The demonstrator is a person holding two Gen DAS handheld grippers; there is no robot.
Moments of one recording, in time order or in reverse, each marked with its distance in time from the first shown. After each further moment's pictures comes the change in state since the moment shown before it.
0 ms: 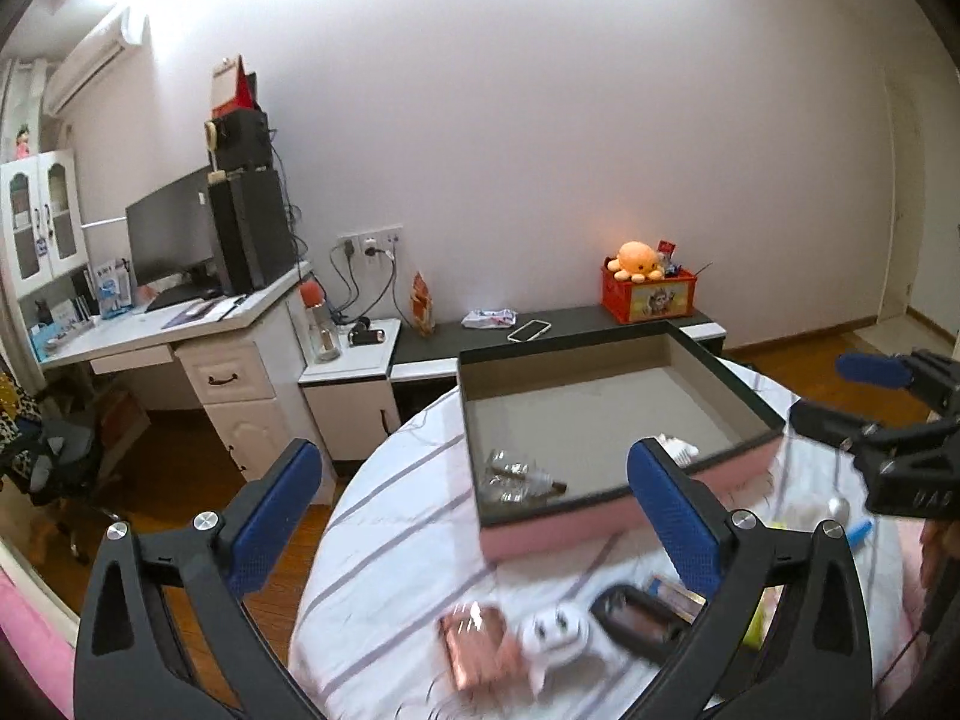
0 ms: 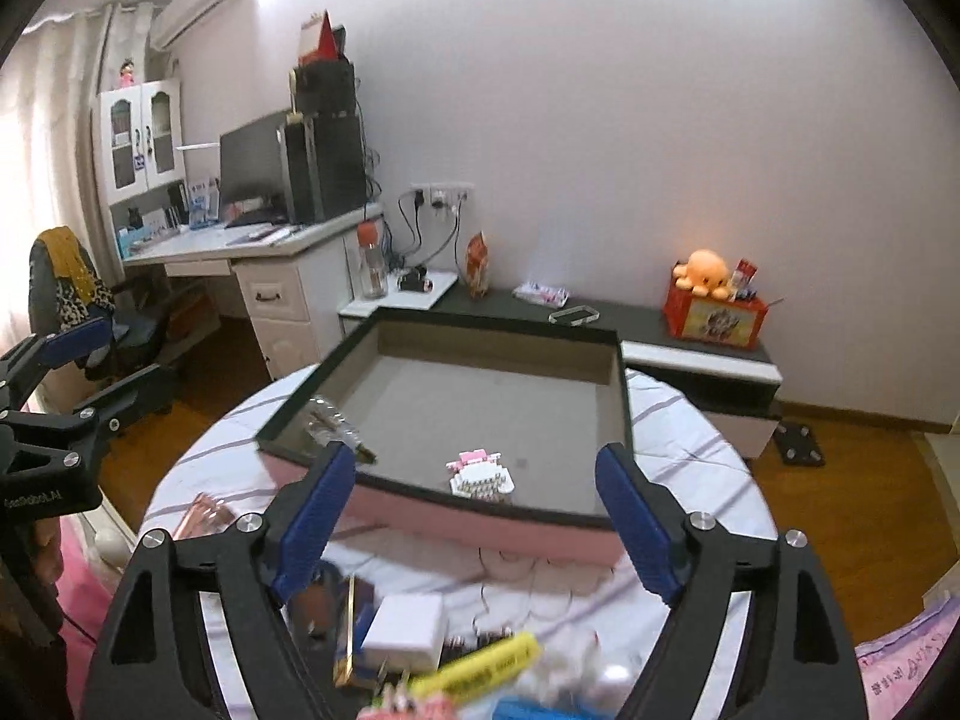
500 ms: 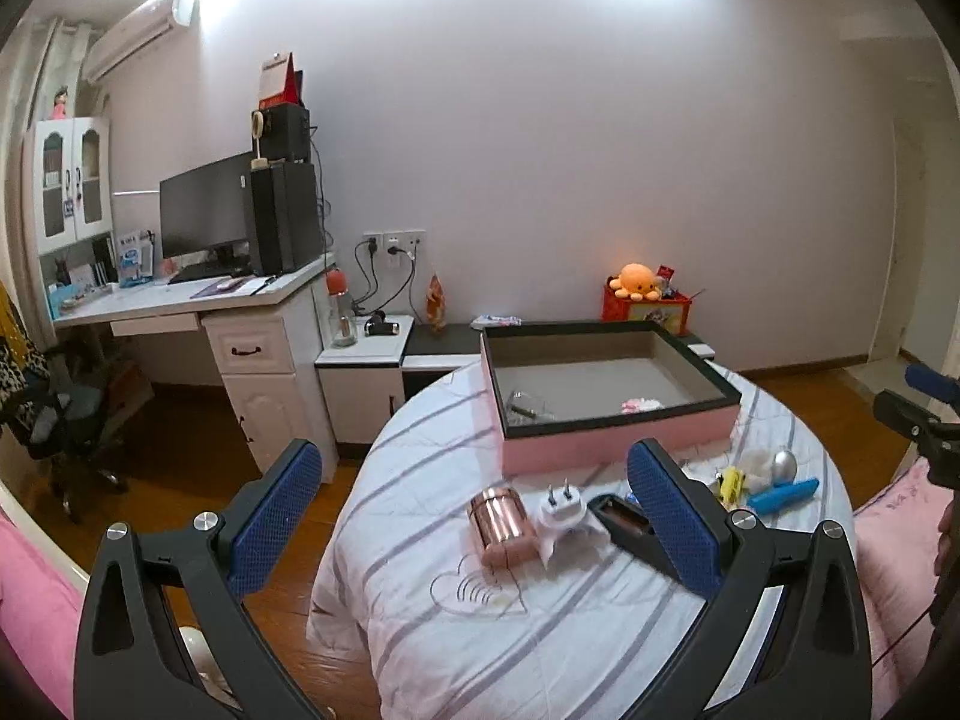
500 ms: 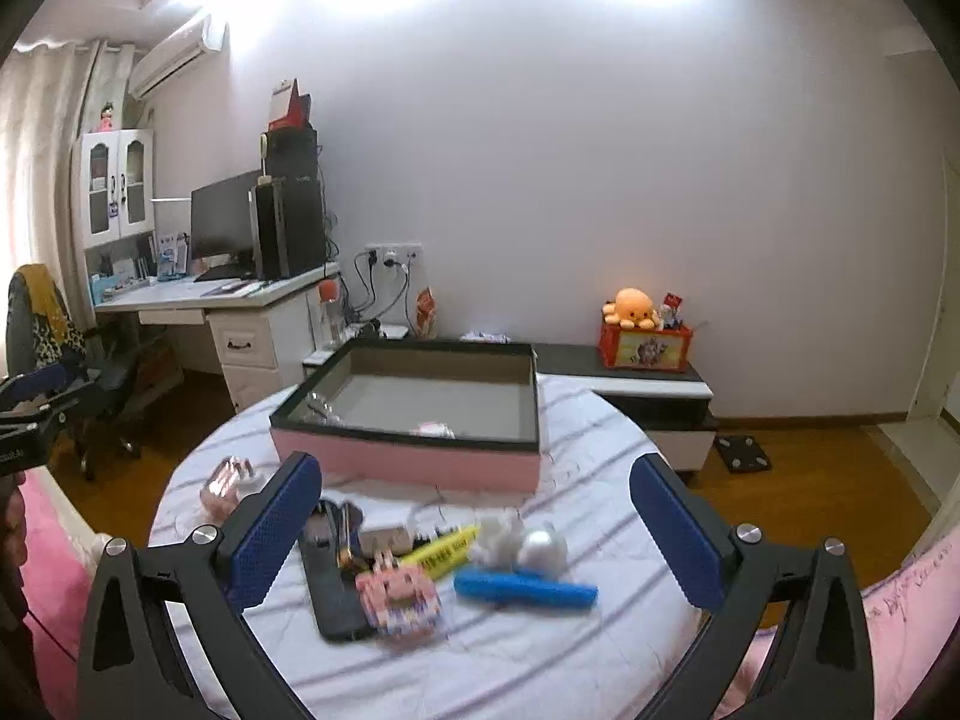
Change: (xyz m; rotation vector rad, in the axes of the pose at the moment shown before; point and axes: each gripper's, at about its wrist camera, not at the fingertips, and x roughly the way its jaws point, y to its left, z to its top) left arm -0.094 0.028 -0.052 -0.079 -0.024 -0.003; right arm -0.111 -0.003 -0.055 0.054 -0.133 -0.131
